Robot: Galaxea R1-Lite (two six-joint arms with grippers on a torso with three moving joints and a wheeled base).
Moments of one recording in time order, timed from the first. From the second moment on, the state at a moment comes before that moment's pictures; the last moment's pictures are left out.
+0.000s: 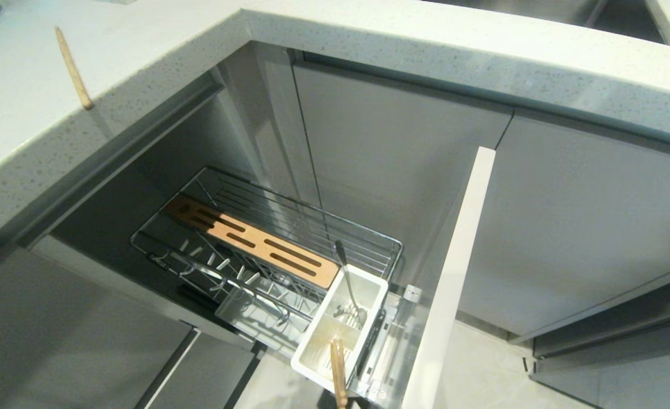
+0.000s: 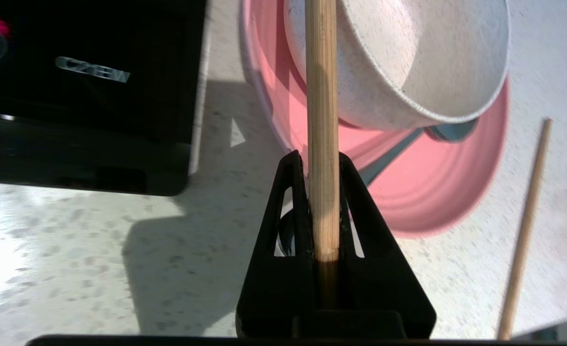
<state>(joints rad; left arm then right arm) 0.78 0.96 -1.45 0.79 -0.18 -0.87 0.00 0.00 0.00 0.00 0.00 0.02</state>
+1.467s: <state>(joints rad) 0.76 0.98 -1.45 0.78 -0.28 -0.87 0.00 0.00 0.00 0.00 0.00 0.02</state>
